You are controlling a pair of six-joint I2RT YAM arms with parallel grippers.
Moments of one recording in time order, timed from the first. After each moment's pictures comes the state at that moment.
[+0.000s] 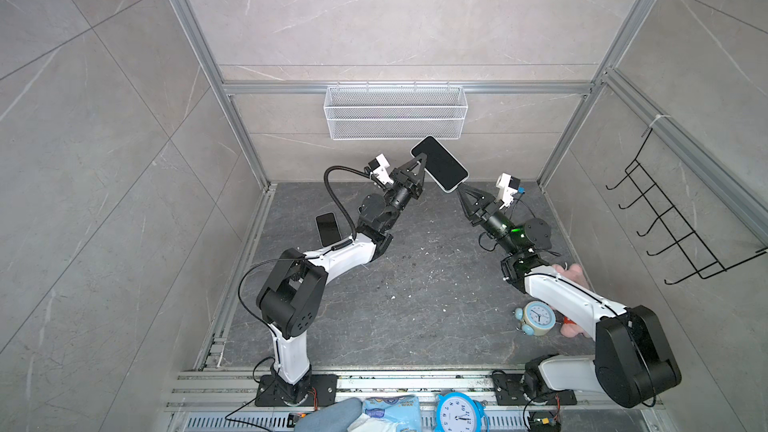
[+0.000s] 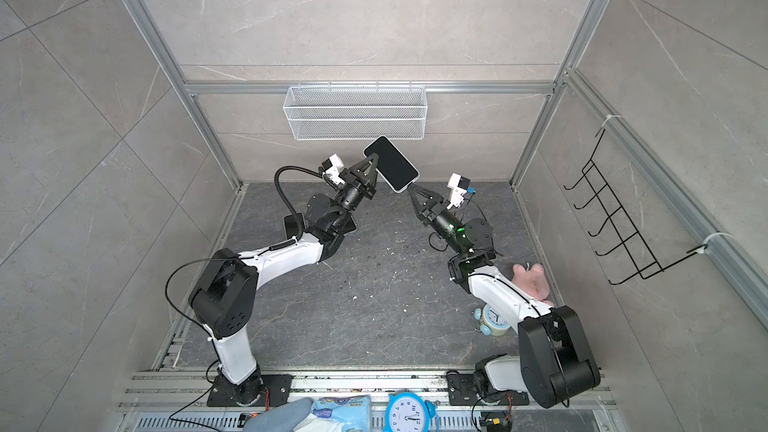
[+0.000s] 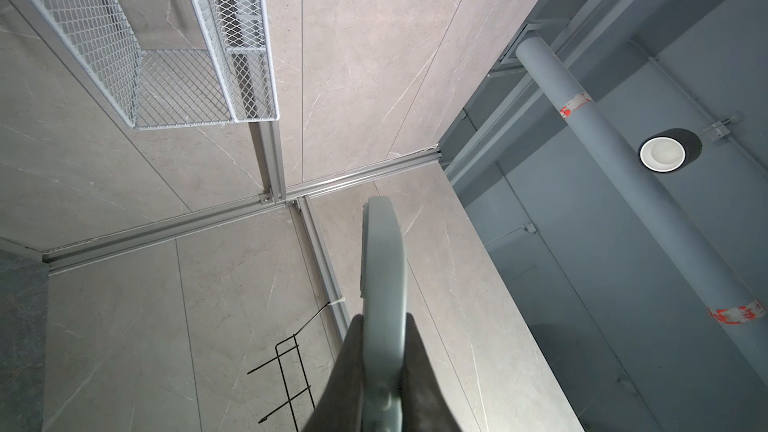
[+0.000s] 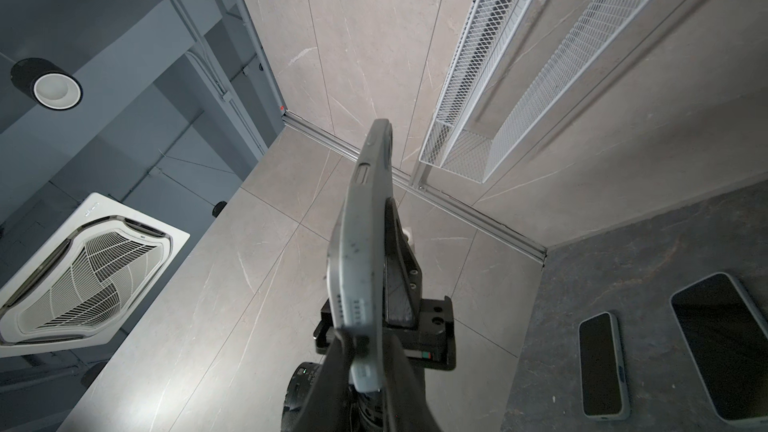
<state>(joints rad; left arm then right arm) -0.68 1.85 1.30 1.10 0.05 -1.54 0.30 1.37 0.76 1.03 -0.47 1.37</state>
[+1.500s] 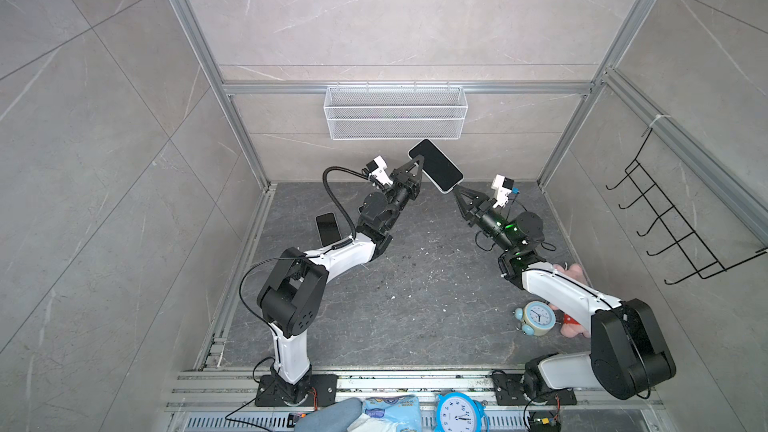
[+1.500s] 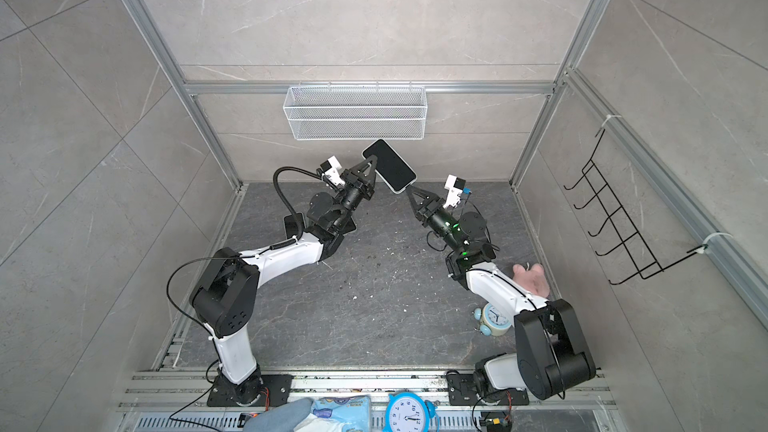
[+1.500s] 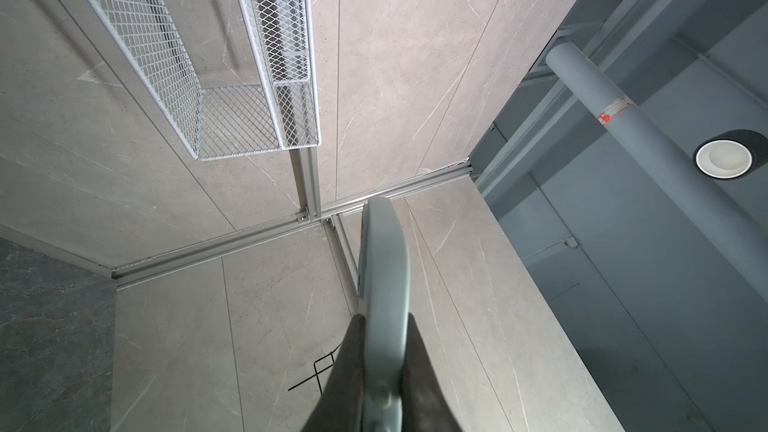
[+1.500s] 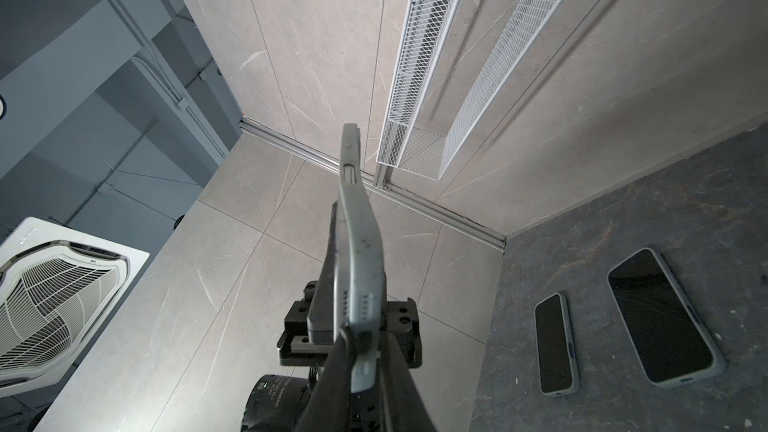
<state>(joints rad) -0.67 1.85 1.30 1.04 0.01 -1.47 0.30 1.41 0.79 0.92 -0.44 1.33</state>
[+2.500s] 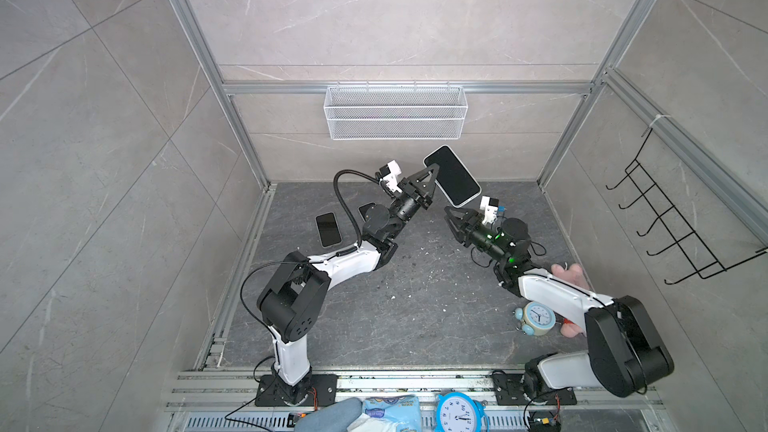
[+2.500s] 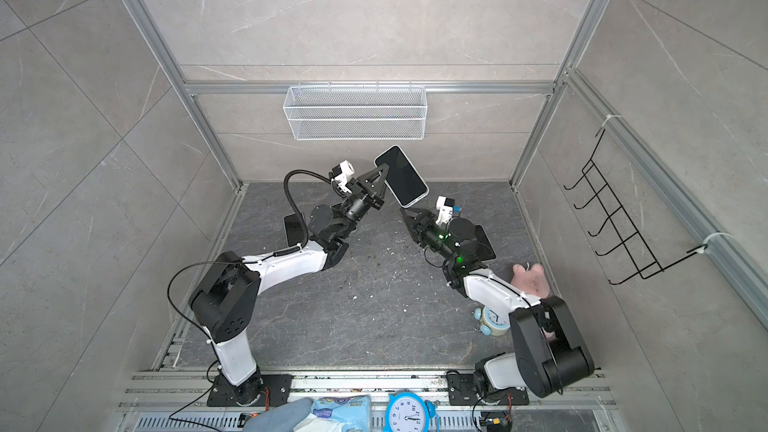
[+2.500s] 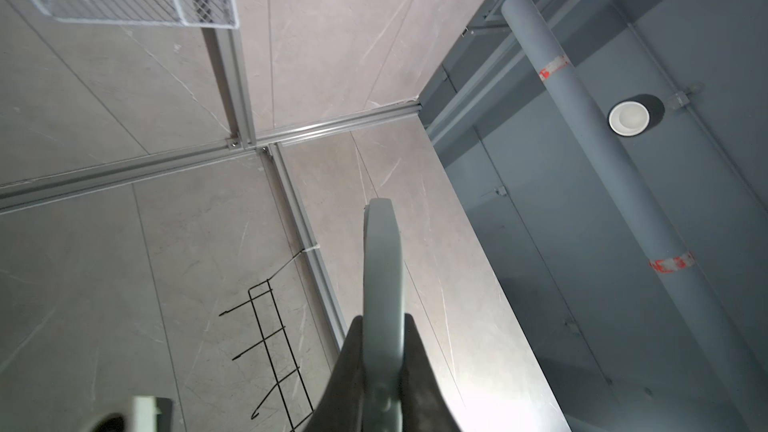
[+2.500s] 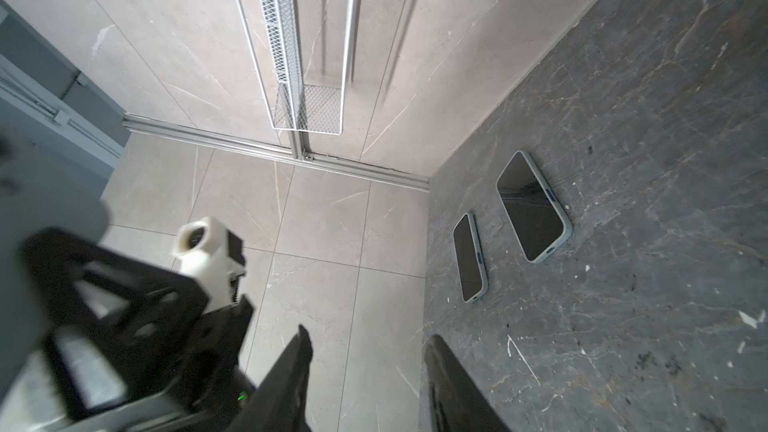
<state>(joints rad) -0.72 1.83 1.20 1.20 0.10 -1.58 0.31 1.36 0.66 0.74 -0.45 1.33</state>
